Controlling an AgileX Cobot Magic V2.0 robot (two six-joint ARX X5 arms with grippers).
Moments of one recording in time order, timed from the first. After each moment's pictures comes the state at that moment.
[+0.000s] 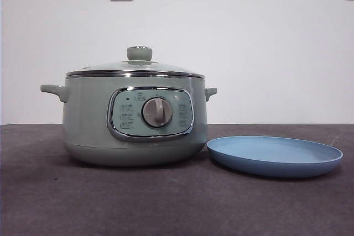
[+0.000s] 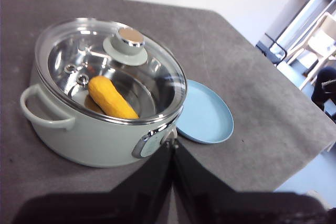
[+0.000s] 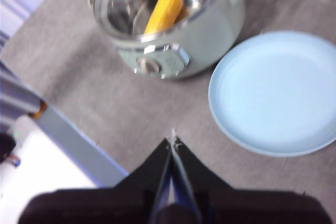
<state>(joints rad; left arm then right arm) 0.08 0.59 0.87 -0.76 0.76 -0.07 0.12 0.90 1.07 -1.02 -0.63 -0.17</state>
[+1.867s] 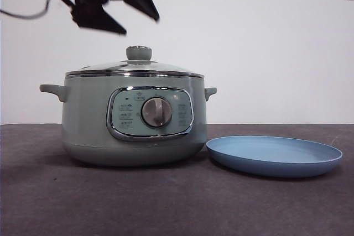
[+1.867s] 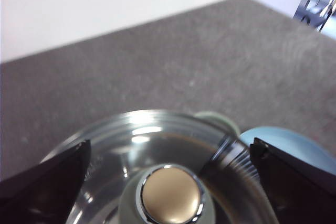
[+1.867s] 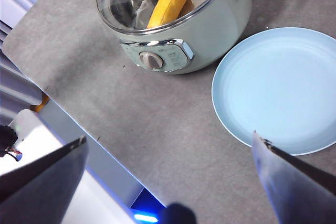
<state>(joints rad) -0.37 1.56 1.25 -0.11 0.29 0.04 0.13 0.91 1.08 -1.02 -0.63 -0.18</state>
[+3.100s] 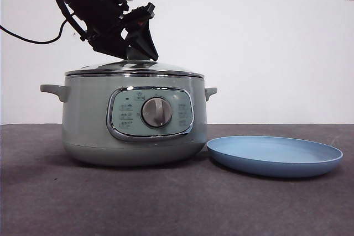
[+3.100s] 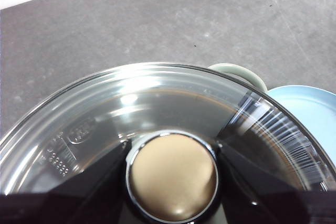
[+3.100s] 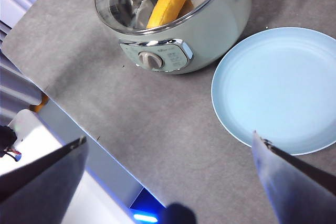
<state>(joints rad) -0.42 1.65 1.25 -0.15 0.20 0.07 0.13 0.91 1.08 -1.02 -0.63 -0.18</state>
